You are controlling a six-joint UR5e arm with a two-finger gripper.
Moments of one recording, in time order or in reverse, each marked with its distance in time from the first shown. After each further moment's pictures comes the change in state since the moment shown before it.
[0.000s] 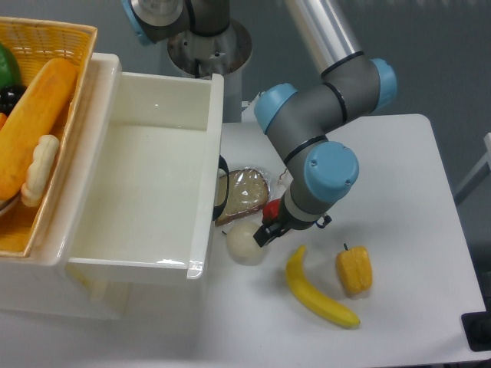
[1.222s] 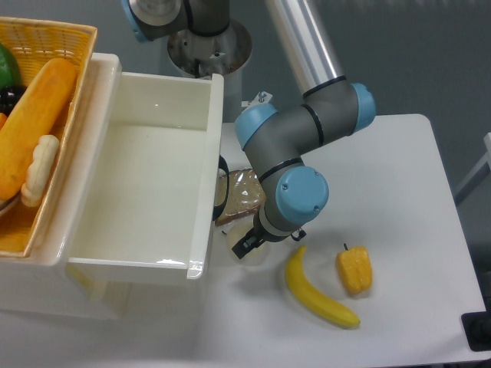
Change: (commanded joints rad) arm -0.015 -0.045 -0.011 -0.026 -0.028 -0.032
